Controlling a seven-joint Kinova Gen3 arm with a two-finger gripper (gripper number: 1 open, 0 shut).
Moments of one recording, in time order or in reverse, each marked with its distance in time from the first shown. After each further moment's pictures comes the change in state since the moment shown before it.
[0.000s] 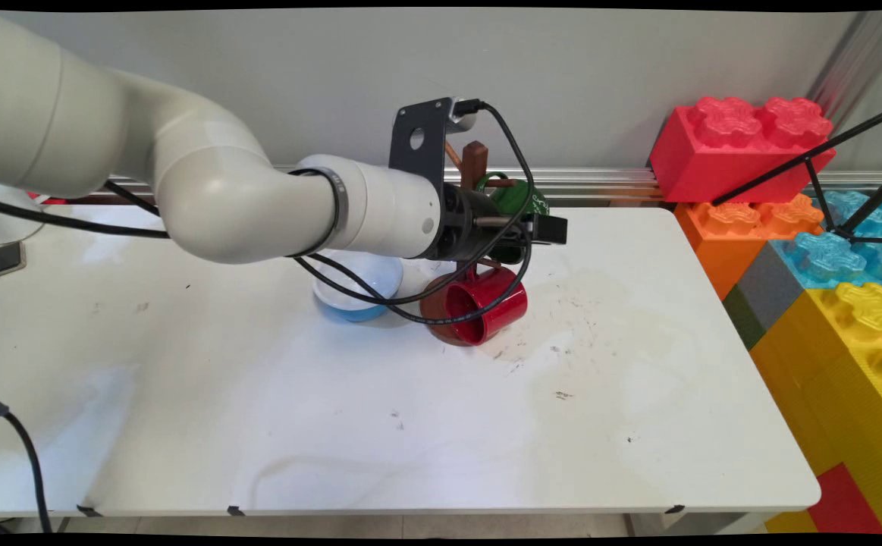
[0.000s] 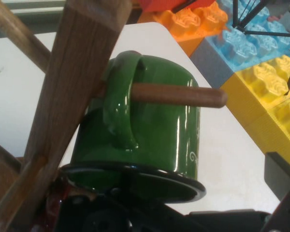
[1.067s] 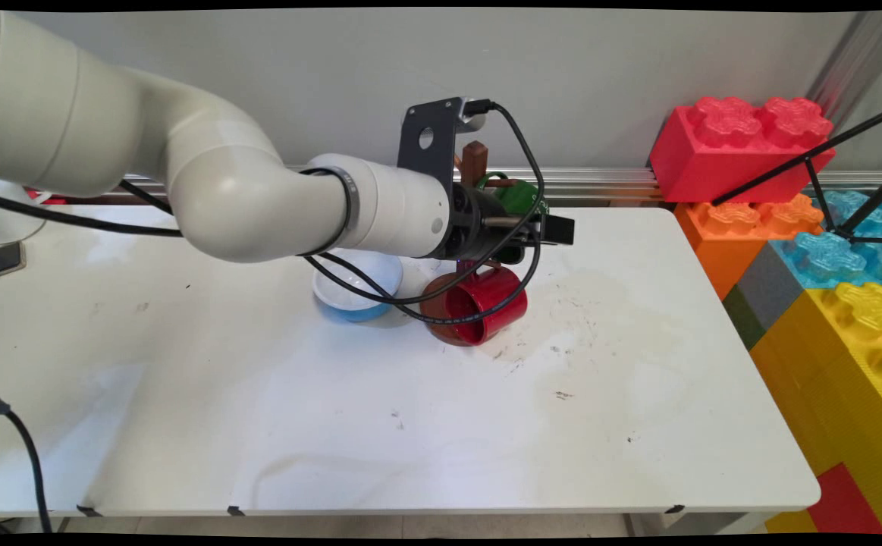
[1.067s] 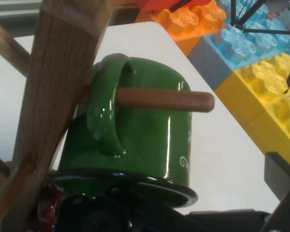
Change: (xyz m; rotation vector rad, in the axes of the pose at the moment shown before) arm 0.001 0.005 0.005 0.001 -0.001 0.011
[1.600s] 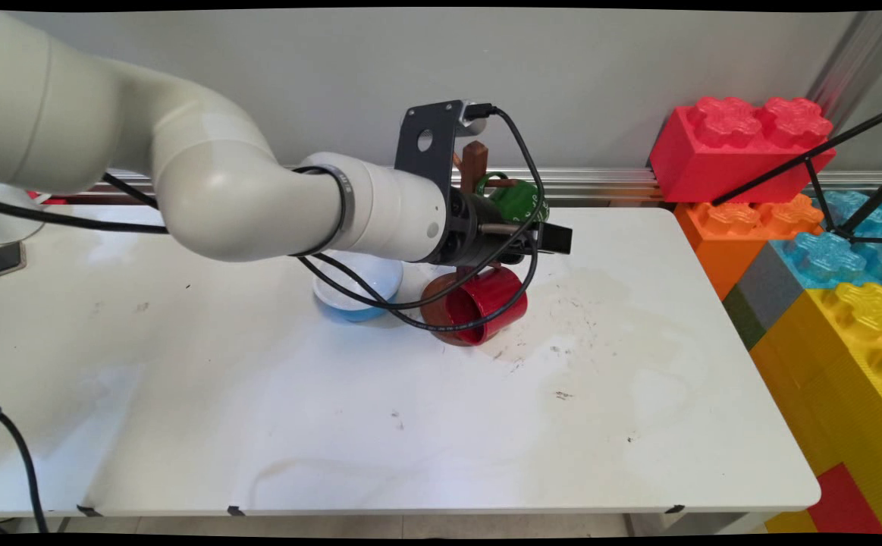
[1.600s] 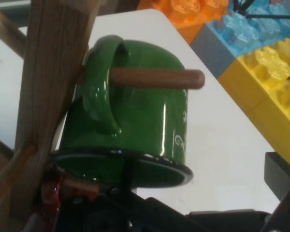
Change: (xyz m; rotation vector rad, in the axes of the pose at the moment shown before) arm -0.002 0.004 -0.008 0.011 -0.028 0.024
